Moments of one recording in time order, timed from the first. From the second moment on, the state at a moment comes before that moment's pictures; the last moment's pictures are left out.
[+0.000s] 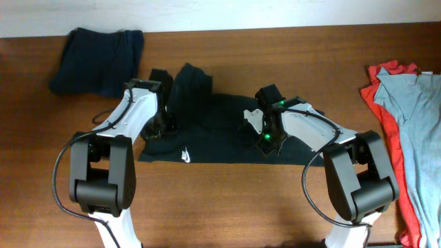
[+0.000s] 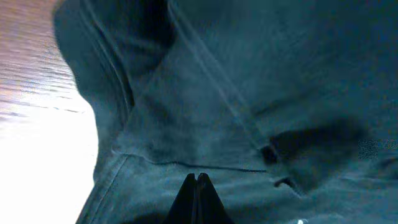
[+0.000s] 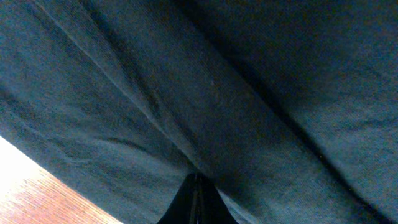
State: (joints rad) left arm -0.19 2.04 1.45 -1.02 -0.06 -0.36; right arm 0.34 1.94 1.22 -0.80 -0.17 -0.27
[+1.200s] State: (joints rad) left arm -0.20 2.02 1.40 -1.02 -0.15 -0.36; right arm 0.28 1.95 1.42 -0.92 -0.10 -0.25
